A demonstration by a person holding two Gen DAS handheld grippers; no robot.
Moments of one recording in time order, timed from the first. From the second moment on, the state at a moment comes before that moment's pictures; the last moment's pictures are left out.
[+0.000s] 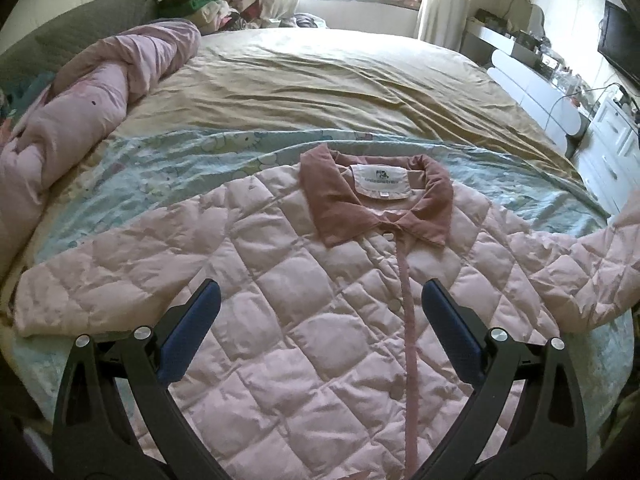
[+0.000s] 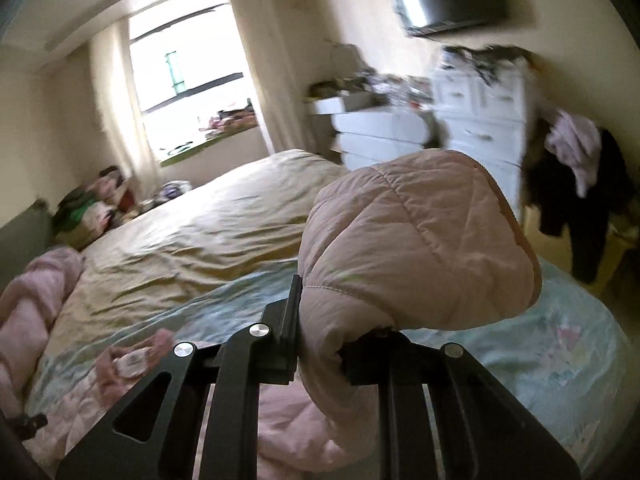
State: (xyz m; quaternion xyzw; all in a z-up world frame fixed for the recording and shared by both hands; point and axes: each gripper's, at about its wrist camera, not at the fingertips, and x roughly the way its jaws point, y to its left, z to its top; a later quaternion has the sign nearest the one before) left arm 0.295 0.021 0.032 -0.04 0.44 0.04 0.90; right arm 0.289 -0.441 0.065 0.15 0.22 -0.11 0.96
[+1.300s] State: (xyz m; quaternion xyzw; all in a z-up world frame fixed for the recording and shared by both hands) left arm 0.277 0.057 0.033 0.00 0.40 0.10 0.91; right arm 0.315 -0.191 -0.046 0.04 0.36 0.15 0.92
